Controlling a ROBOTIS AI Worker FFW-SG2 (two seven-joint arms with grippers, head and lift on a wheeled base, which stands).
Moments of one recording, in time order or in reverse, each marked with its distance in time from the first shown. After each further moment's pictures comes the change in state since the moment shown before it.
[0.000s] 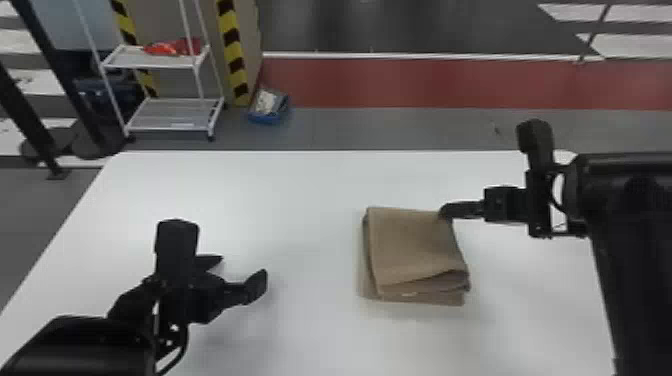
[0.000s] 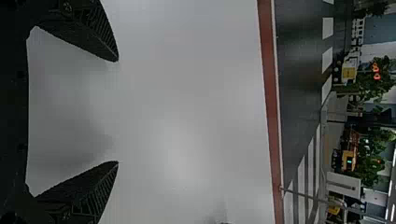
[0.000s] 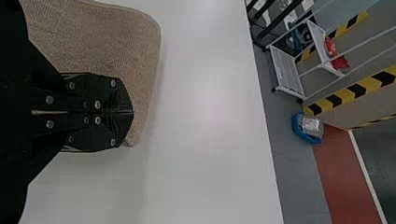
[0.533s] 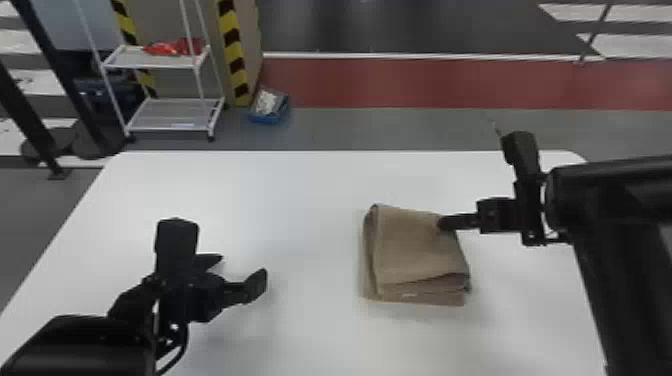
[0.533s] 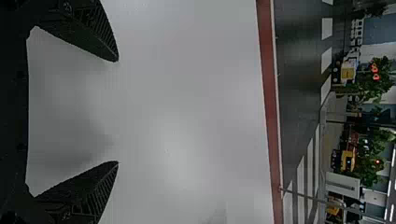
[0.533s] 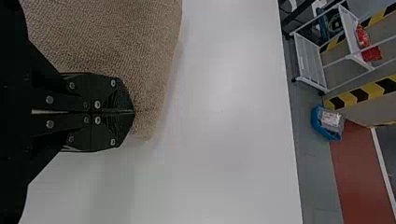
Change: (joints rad) left arm -0.004 0.002 0.001 0.004 0.002 -0.001 0.000; right arm 0.012 0.002 0.045 0.040 0.071 -0.037 0.004
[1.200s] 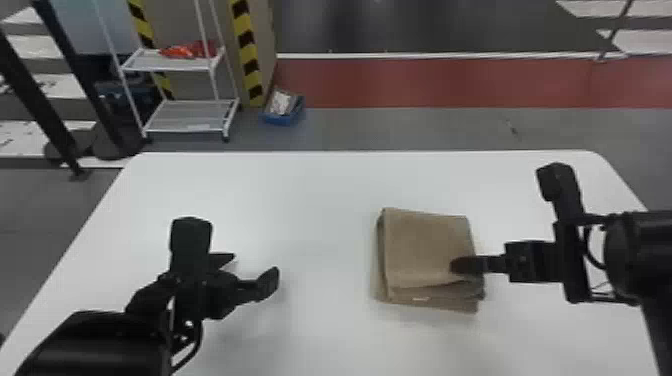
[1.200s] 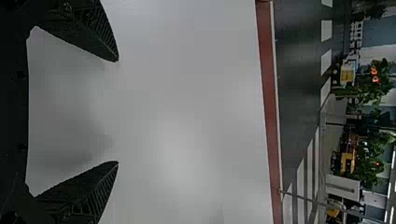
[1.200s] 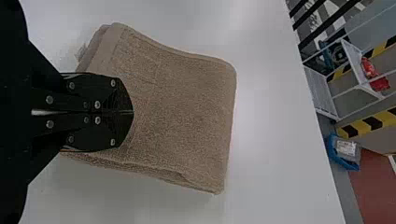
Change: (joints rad) left arm -0.004 0.002 0.009 0.002 0.000 0.000 0.000; right arm 0.272 -0.052 0.025 -0.475 -0.095 0.267 0.082
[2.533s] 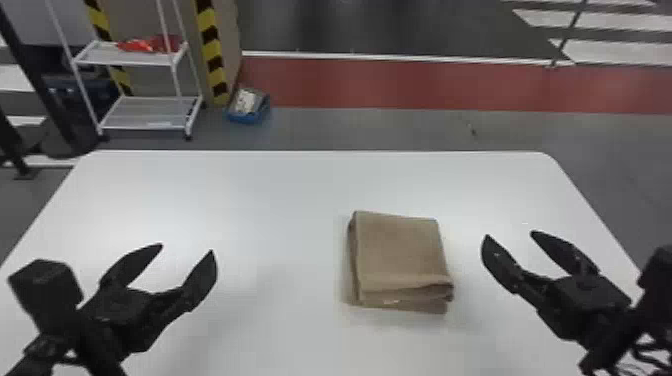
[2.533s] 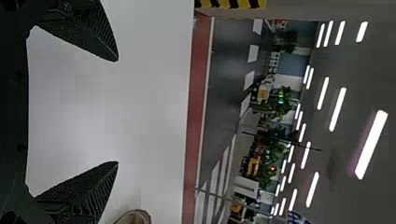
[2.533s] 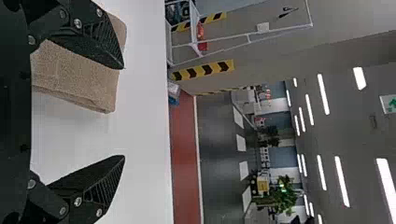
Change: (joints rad) left arm 0.311 -0.067 0.127 -0.225 0.304 -0.416 0.057; right arm 0.674 0.134 -0.265 -0.350 -0.342 -1.109 -0.436
